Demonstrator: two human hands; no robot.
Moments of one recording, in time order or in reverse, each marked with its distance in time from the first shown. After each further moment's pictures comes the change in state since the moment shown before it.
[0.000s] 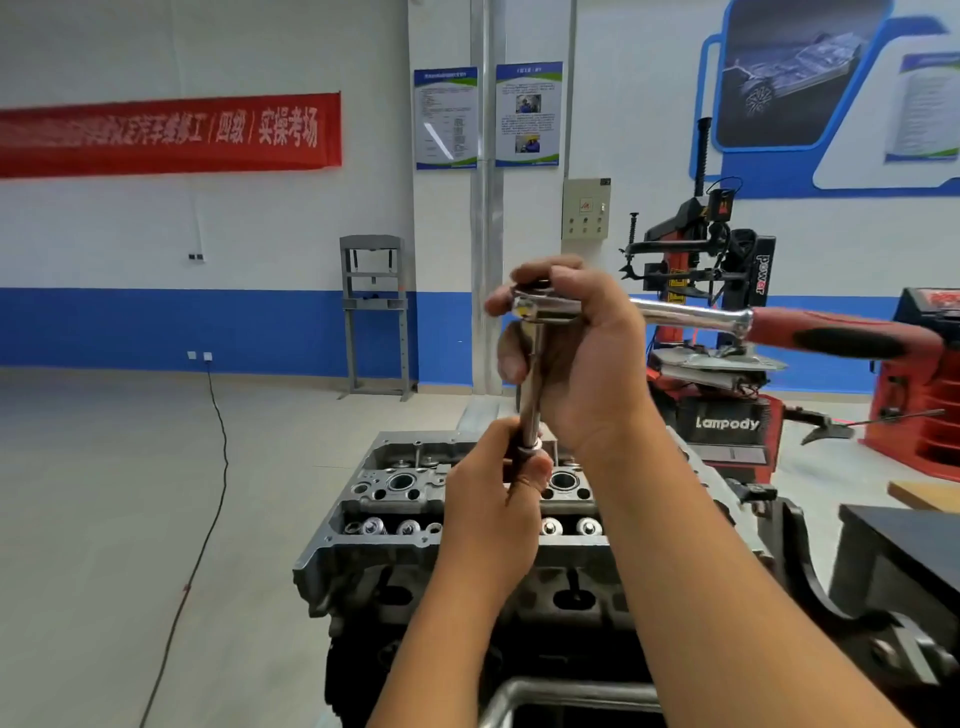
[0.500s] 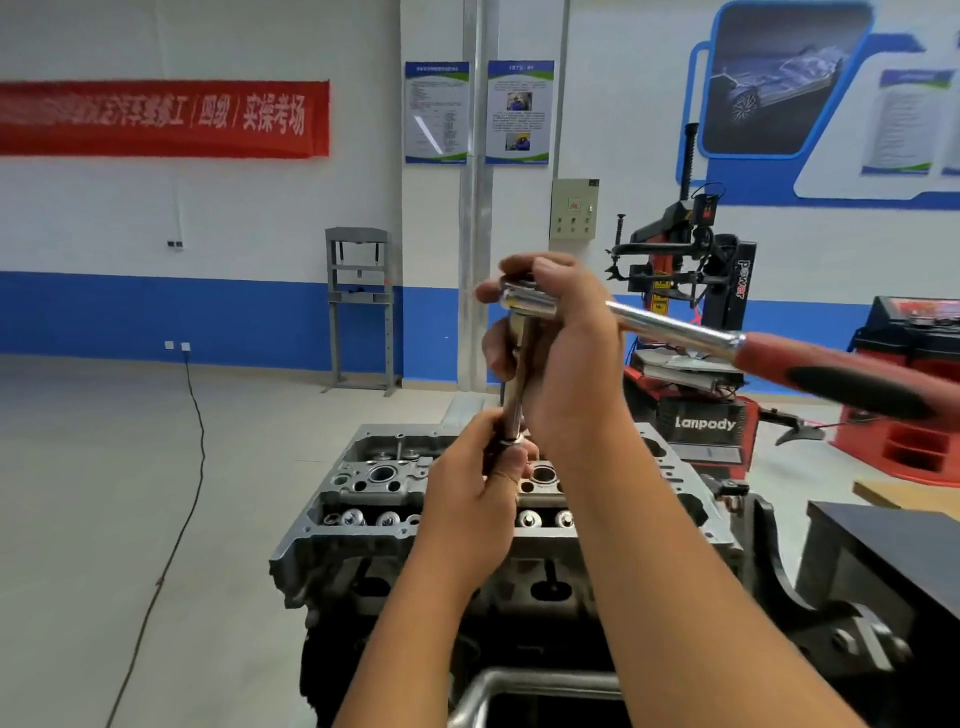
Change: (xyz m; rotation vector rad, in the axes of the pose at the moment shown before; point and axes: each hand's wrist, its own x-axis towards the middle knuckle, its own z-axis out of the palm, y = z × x) left_hand 0.002 -0.002 -0.004 -0.083 -0.088 0.001; right_hand -0.006 0.004 0.006 -0.131 0.127 -0.113
